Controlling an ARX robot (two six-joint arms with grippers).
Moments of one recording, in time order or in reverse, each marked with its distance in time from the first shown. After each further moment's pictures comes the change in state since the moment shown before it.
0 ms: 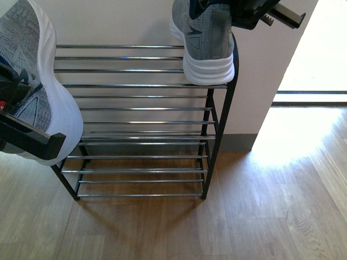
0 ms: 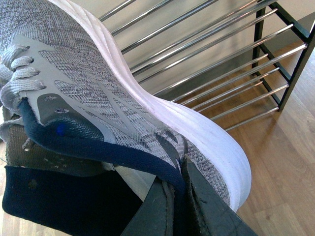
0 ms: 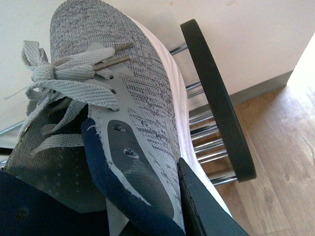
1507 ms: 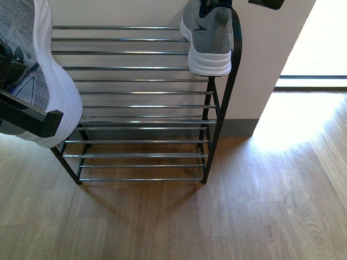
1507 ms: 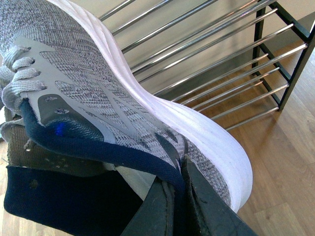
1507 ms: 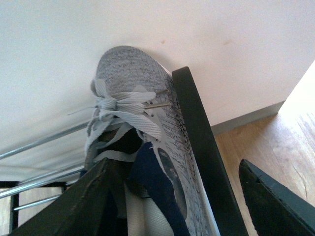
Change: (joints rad) left arm 0.000 0.000 0.000 0.000 0.000 0.000; right arm -0.058 0.161 0.199 0.027 -0.010 -0.113
